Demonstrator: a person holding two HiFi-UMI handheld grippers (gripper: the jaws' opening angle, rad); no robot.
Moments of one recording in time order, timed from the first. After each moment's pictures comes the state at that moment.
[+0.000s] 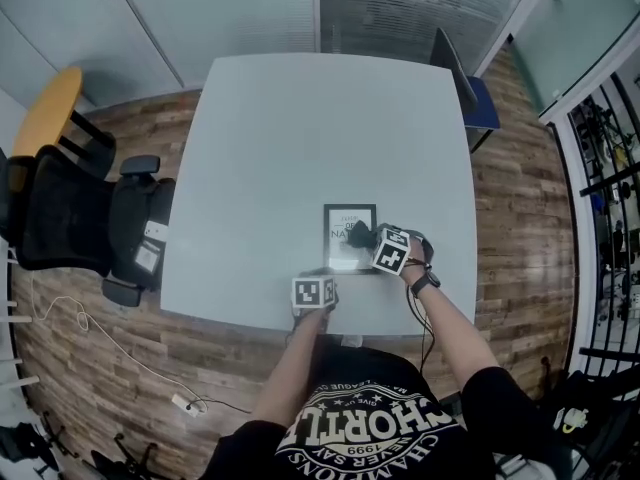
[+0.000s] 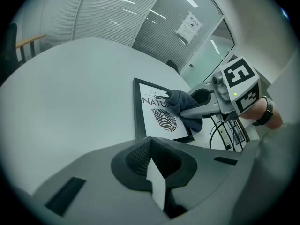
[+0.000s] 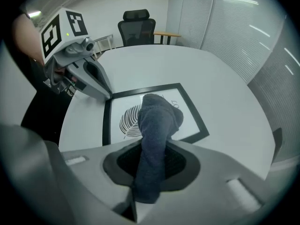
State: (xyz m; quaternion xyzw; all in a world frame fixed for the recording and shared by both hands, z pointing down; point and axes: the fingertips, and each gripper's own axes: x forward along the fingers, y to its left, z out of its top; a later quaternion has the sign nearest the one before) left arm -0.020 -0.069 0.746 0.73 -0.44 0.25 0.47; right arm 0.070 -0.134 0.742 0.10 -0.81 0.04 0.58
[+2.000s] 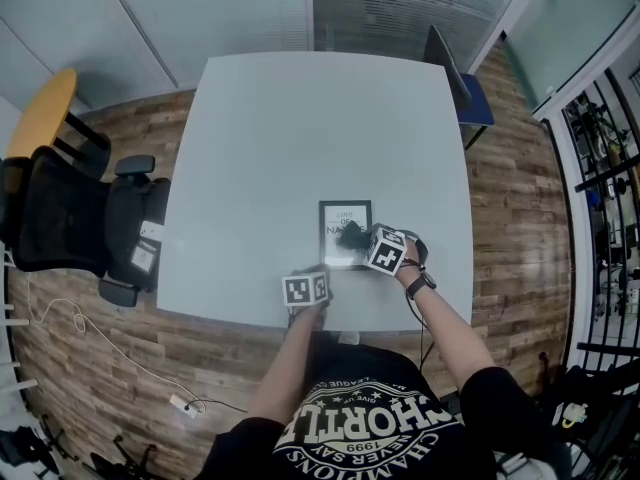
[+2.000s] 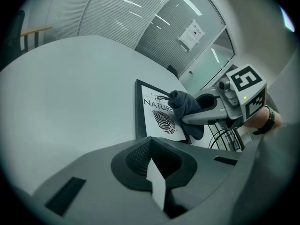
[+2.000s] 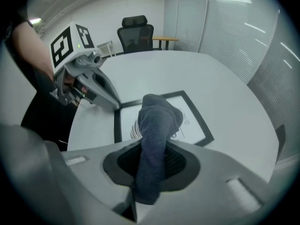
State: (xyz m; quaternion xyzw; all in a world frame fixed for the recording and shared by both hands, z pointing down) left arm -0.017 -0.069 0.745 0.73 -0.44 0.20 0.49; right arm 0.064 -0.120 0.729 0.10 -0.82 0.06 0.56
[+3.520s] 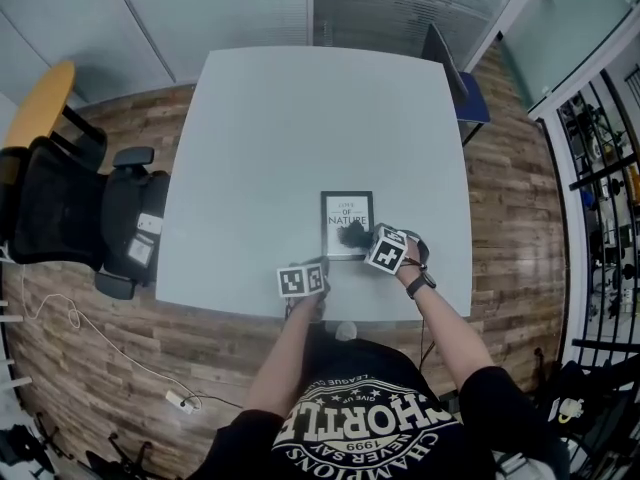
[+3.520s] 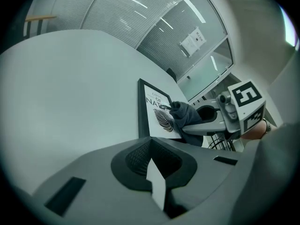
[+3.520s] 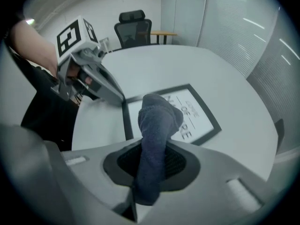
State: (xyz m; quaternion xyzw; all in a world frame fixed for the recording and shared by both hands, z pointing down) left arm -0.021 -0.055 0.745 0.73 -0.42 0.16 0.51; right arm 0.071 -0.090 0.733 0.12 -0.80 0.07 0.58
